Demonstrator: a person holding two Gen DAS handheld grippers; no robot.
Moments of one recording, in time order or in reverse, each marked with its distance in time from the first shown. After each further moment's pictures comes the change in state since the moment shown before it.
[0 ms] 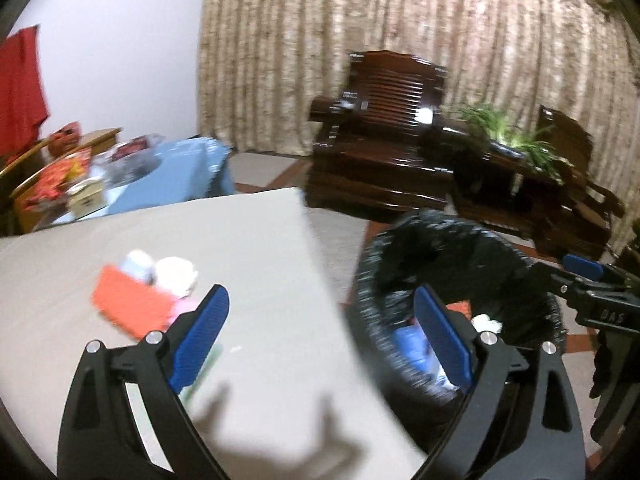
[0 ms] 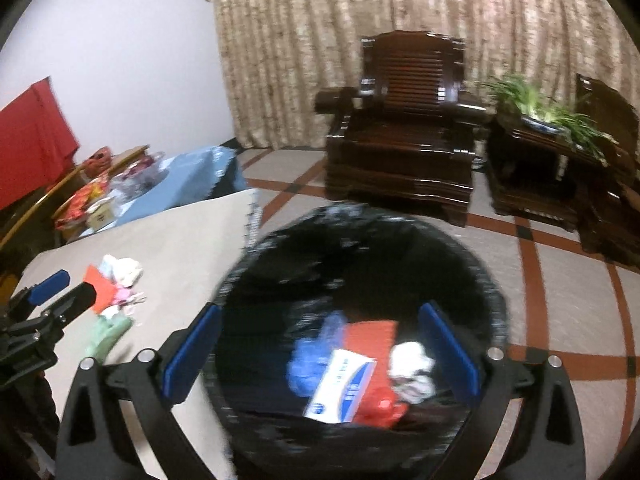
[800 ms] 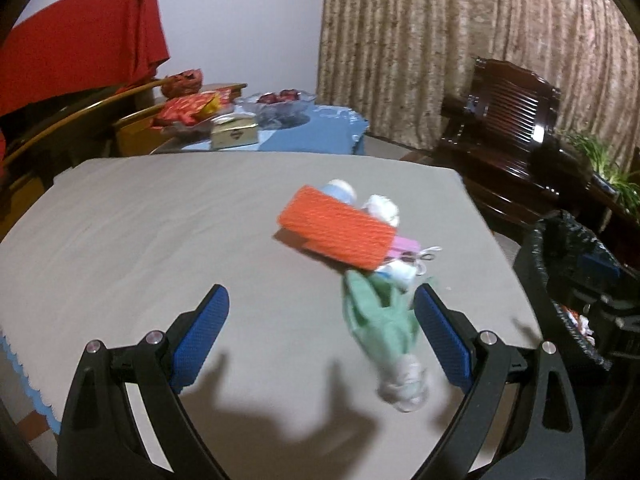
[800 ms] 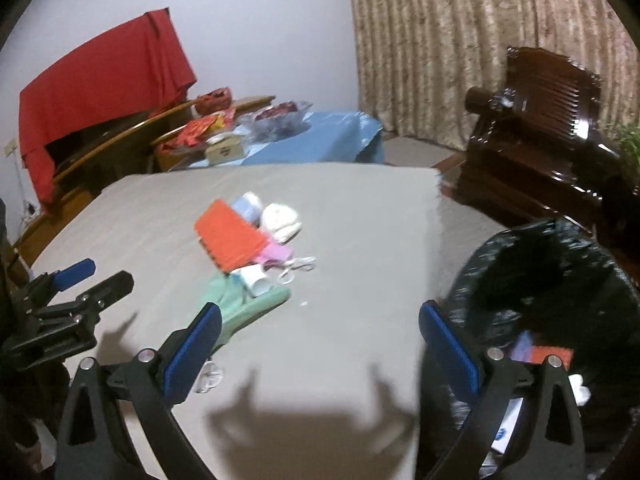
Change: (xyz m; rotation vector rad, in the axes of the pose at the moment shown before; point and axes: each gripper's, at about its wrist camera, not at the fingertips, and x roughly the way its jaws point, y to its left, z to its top) left arm -0.054 0.163 -0.065 -0.214 0.045 0.321; right arm 0.052 0.187 -0.040 -0.268 0.070 0.304
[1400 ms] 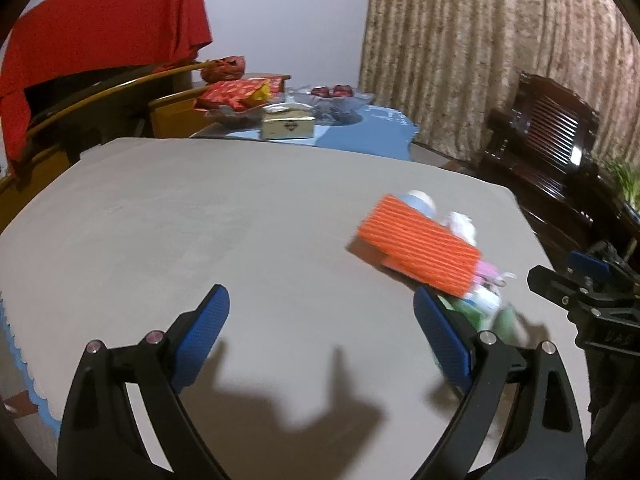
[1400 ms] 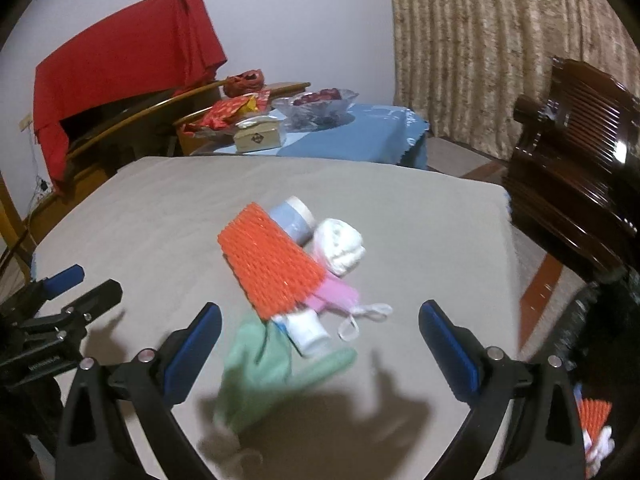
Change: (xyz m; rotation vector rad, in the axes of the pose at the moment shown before) left arm 0.036 0.066 0.014 -0.097 0.006 0.099; right arm 0.088 0.052 0.043 -0.087 0.028 0.072
